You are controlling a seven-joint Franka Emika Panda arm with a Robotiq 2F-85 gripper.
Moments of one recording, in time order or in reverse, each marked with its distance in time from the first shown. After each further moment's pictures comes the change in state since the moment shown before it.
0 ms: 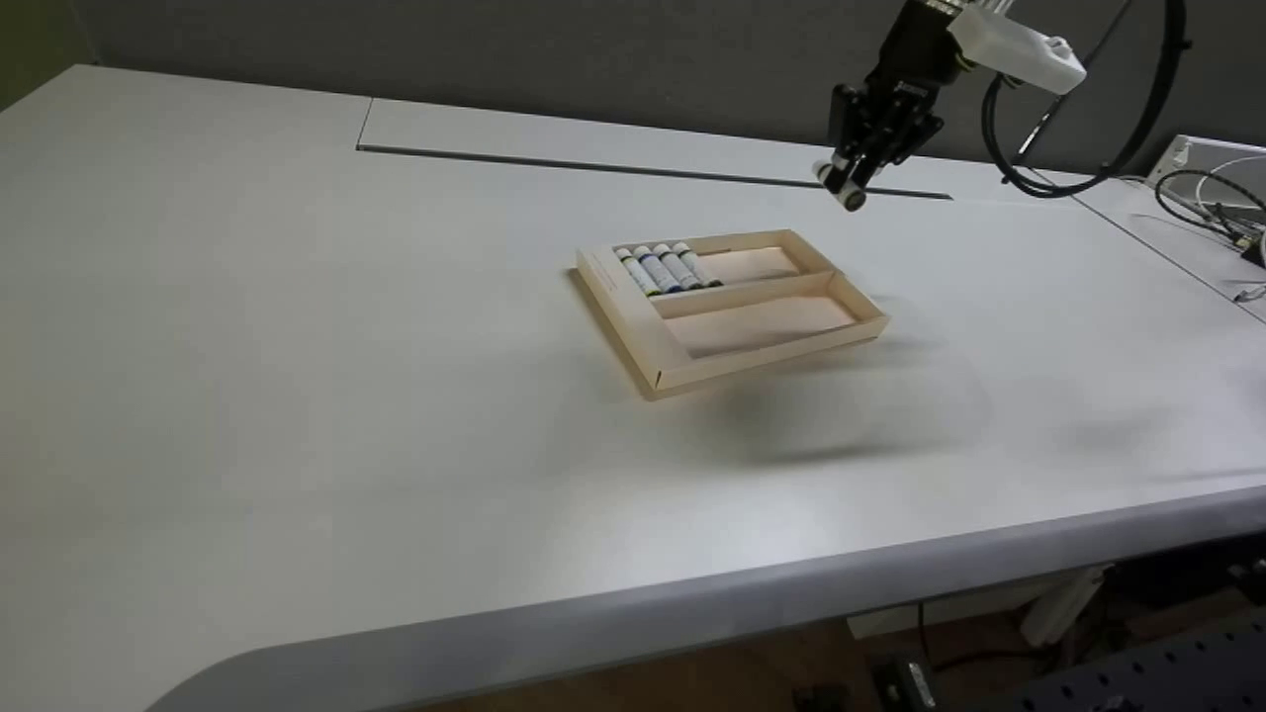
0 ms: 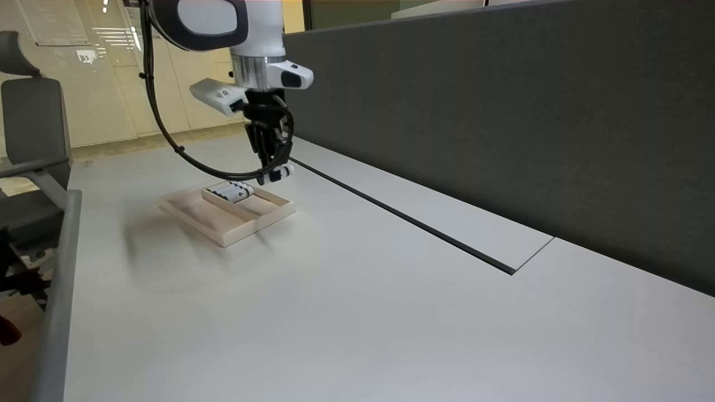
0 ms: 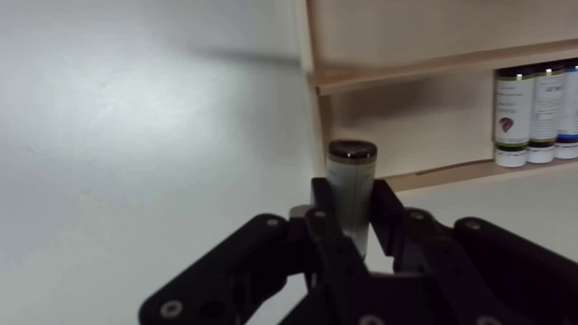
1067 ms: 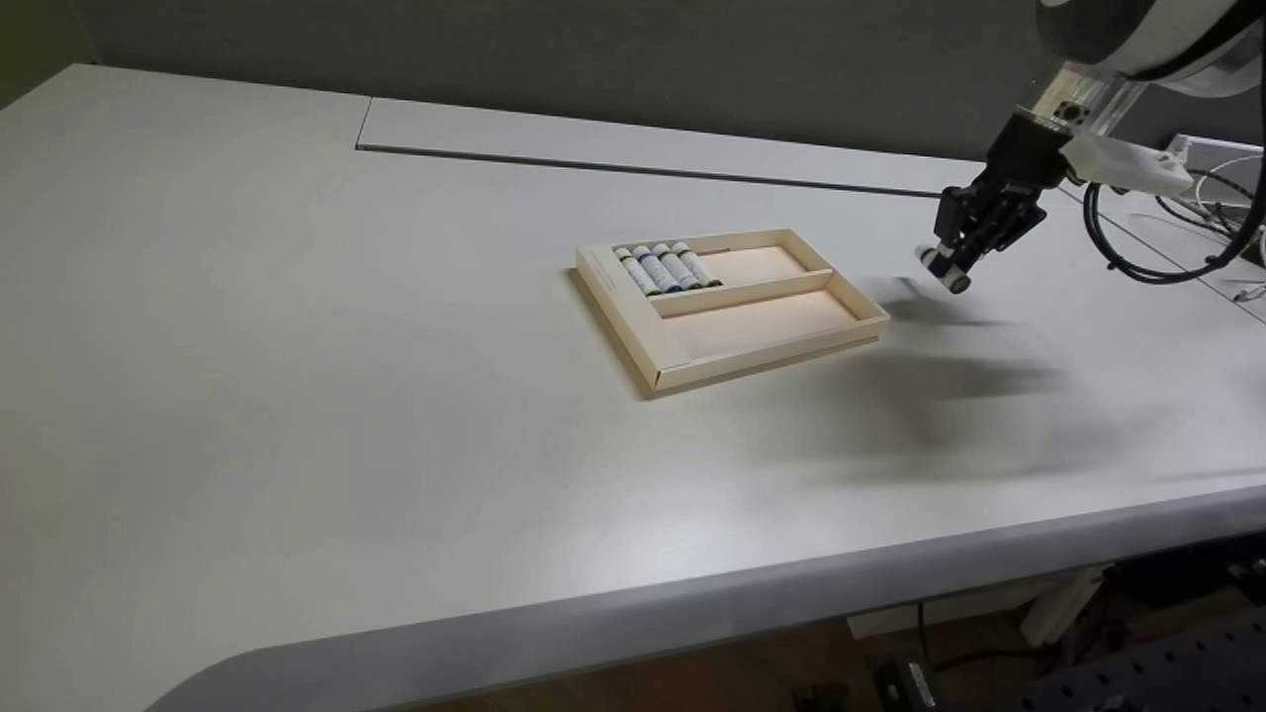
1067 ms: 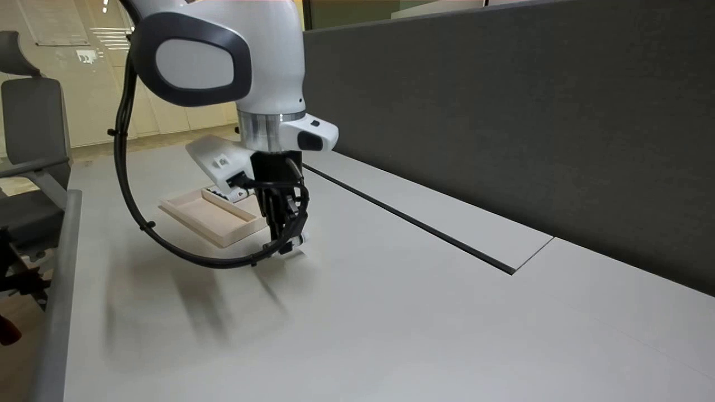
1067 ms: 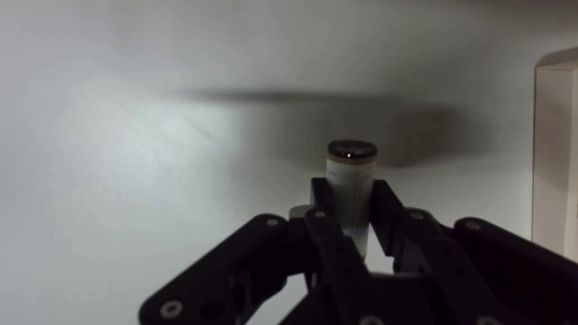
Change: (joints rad) arm -0.163 0.064 -0.075 -0.108 -0.018 0.104 -0.153
